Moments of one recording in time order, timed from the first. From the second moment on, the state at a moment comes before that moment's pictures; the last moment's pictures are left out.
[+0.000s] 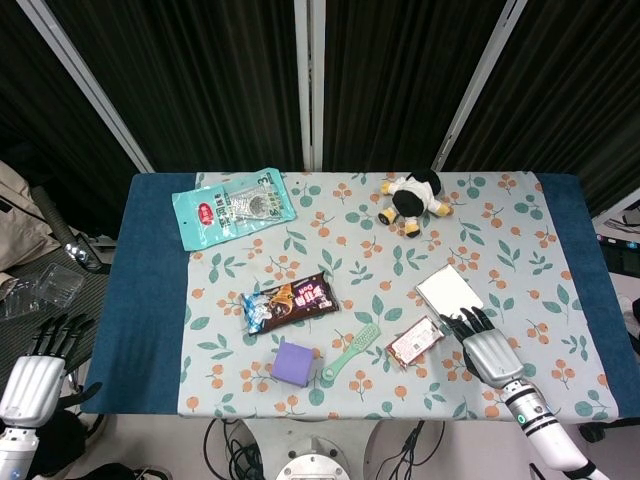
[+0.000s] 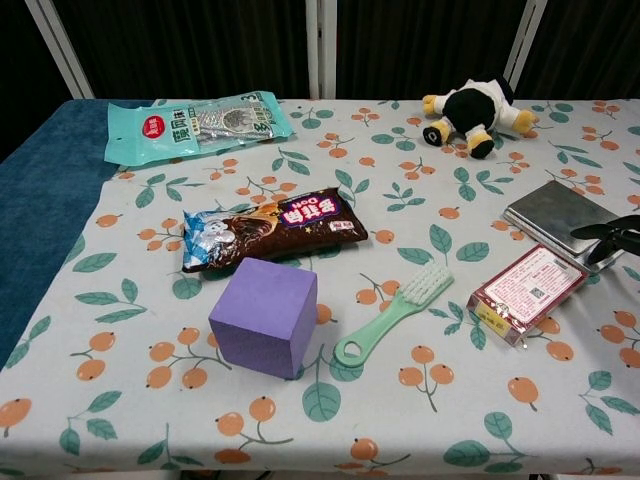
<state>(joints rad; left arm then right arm) -0.02 -1.23 0.05 -1.43 1.65 1.58 -0.07 0.28 -1.39 -0.05 -1.38 -1.55 1.11 -0.14</state>
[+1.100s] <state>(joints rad) -0.01 -1.22 0.06 -1.44 1.65 1.59 -0.06 0.42 -1.37 0.00 -1.50 -1.56 1.01 -0.36</state>
